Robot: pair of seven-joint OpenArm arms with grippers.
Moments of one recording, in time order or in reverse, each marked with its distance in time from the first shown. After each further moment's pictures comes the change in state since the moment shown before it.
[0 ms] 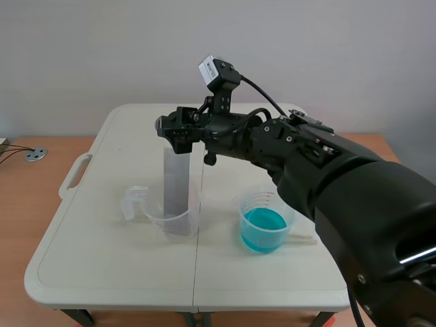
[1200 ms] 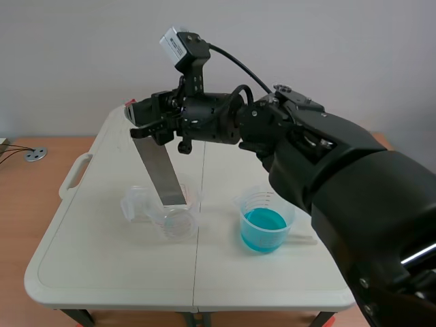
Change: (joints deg) left arm 0.0 0.0 0.0 0.0 0.0 0.0 0.0; right arm -0.7 0.3 -5.0 10.6 -4.4 6.6 -0.4
